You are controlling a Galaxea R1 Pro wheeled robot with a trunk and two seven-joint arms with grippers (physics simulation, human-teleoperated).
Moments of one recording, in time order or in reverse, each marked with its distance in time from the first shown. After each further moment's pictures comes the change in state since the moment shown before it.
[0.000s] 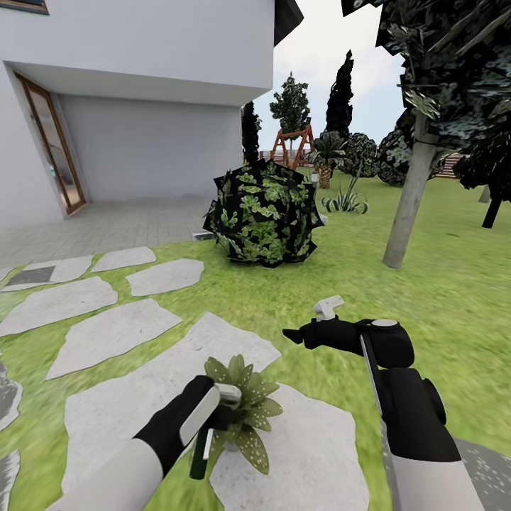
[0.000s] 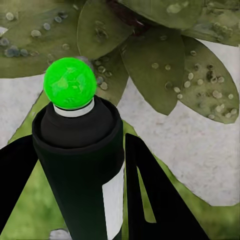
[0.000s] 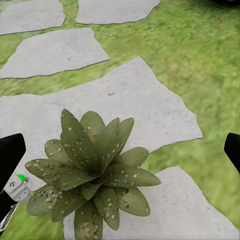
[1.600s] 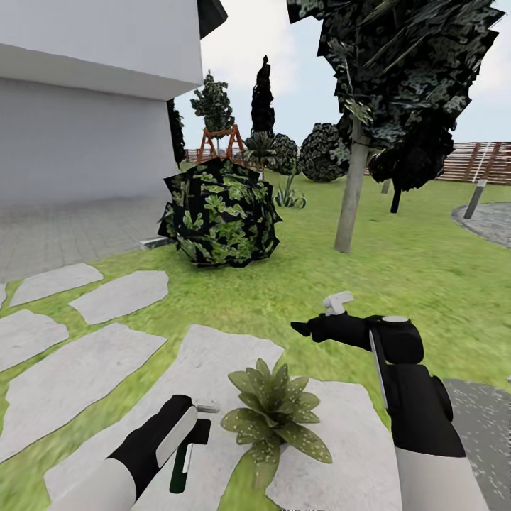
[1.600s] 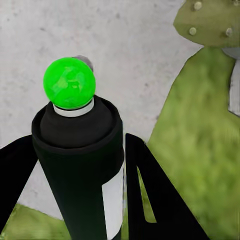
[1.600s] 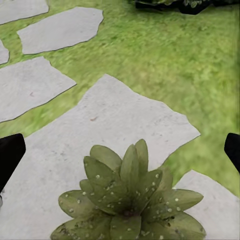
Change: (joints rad) left arm 0.067 0.104 -0.013 0.015 -0.009 -0.125 -0.066; right arm -0.019 0.000 -0.063 0.000 0.002 0.002 -0.003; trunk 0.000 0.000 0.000
